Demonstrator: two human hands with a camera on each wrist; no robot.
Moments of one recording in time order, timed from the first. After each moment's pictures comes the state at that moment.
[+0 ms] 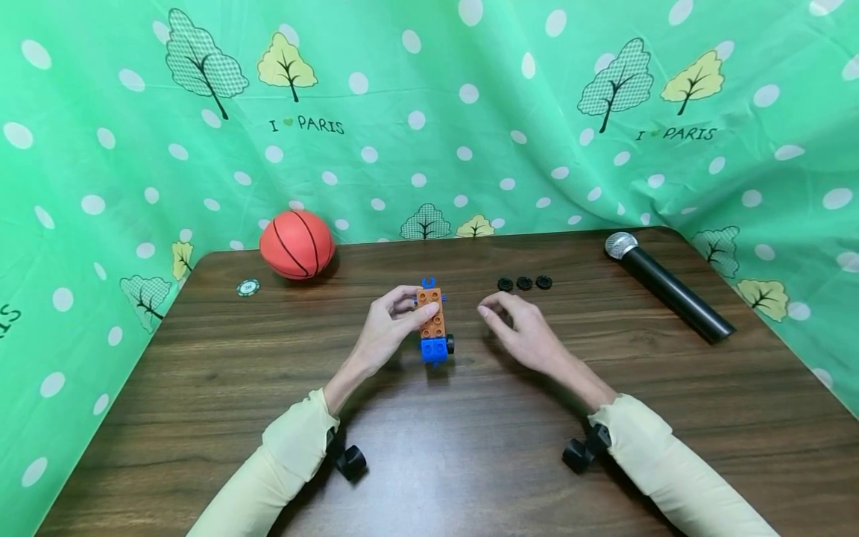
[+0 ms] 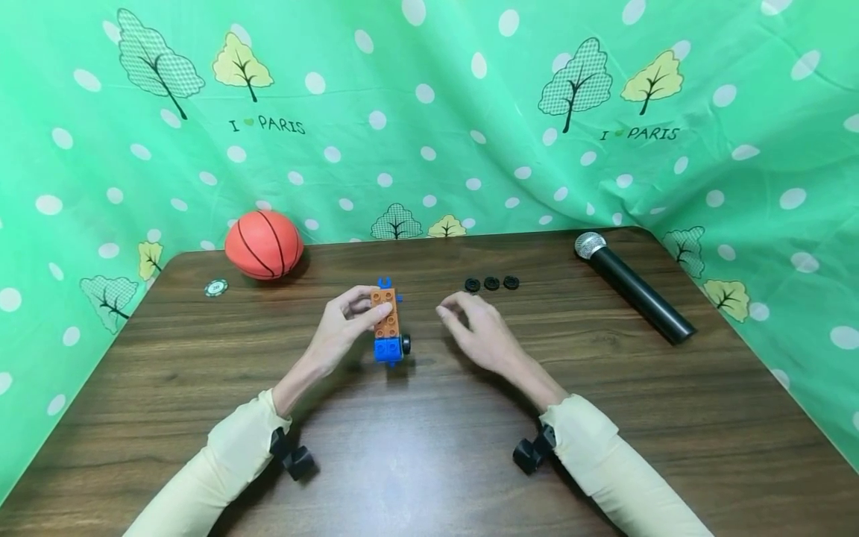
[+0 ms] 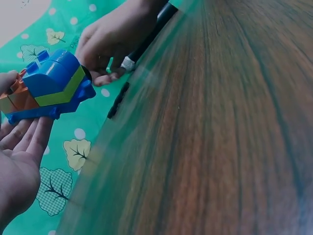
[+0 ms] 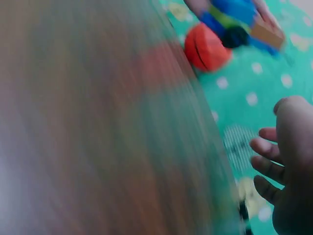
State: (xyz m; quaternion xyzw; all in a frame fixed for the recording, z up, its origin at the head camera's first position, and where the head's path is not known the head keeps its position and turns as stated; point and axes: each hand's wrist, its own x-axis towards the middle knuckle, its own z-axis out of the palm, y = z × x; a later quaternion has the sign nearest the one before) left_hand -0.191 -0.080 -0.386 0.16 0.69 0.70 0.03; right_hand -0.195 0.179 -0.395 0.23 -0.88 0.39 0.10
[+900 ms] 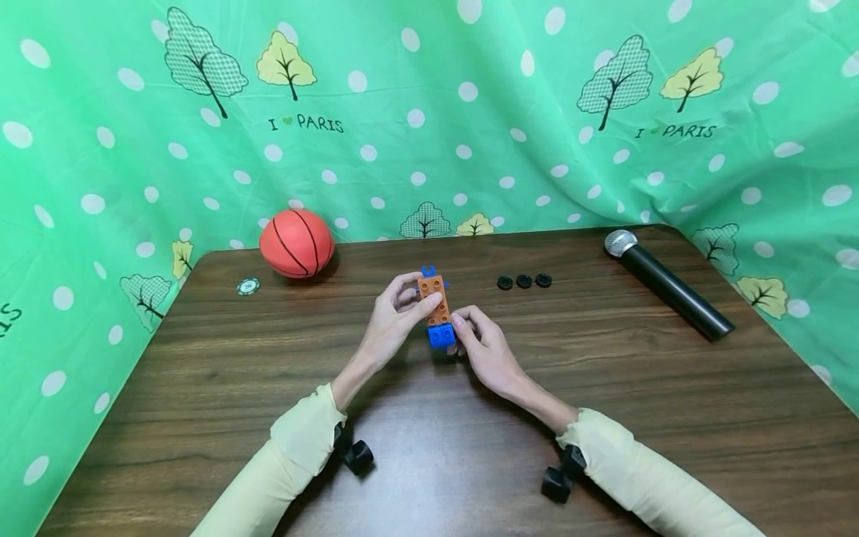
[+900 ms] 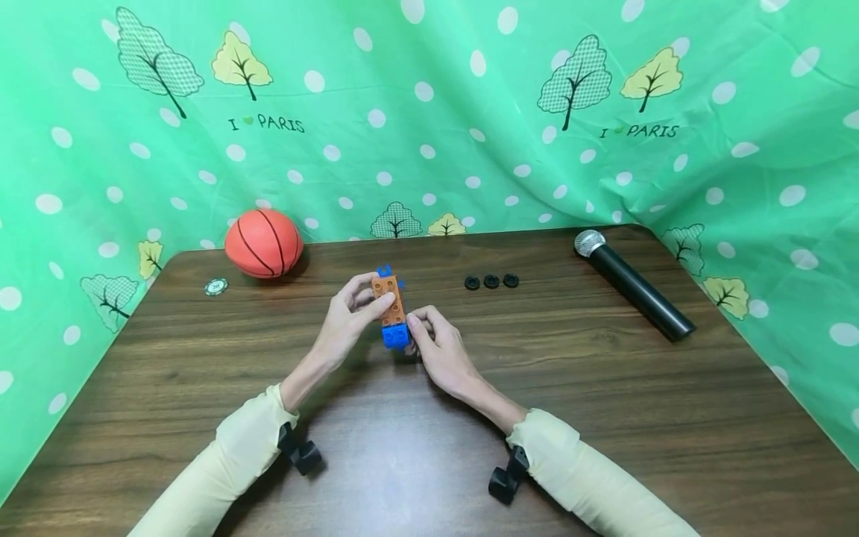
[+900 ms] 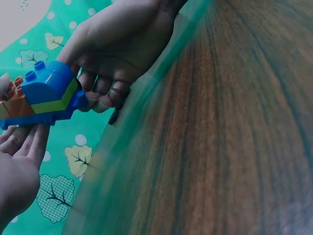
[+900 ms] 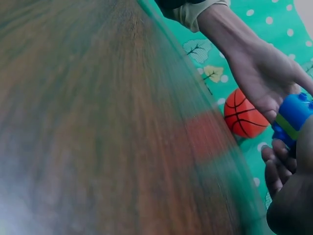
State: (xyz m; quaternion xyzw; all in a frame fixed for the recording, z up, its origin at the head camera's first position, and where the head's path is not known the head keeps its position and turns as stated) left_hand -0.193 -0.069 -0.380 0.15 0.69 0.71 0.00; right_hand -0.163 0.121 -0.406 0.18 -0.78 0.59 0.03
